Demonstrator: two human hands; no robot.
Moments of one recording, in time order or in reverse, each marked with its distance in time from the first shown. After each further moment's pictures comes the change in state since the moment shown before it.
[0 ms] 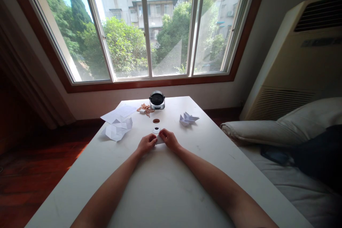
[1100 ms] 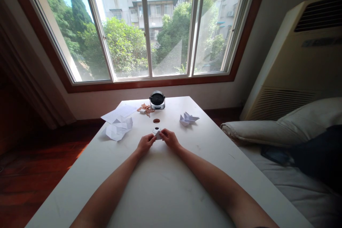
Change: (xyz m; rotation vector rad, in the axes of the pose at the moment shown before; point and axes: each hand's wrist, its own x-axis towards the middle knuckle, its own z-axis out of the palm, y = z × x) left_hand 0.002 -0.003 -0.004 0.032 0.028 0.029; right_hand 0.002 0.005 0.004 0.067 0.046 0.045
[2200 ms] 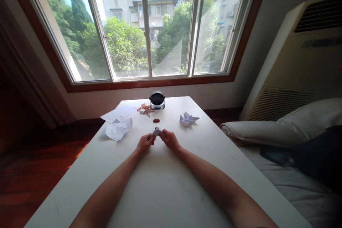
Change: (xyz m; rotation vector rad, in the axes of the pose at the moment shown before) left_hand 0.001 -0.007 0.005 -0.212 0.049 0.009; right_hand -0.003 -0.001 -0.002 -0.178 0.028 -0.107
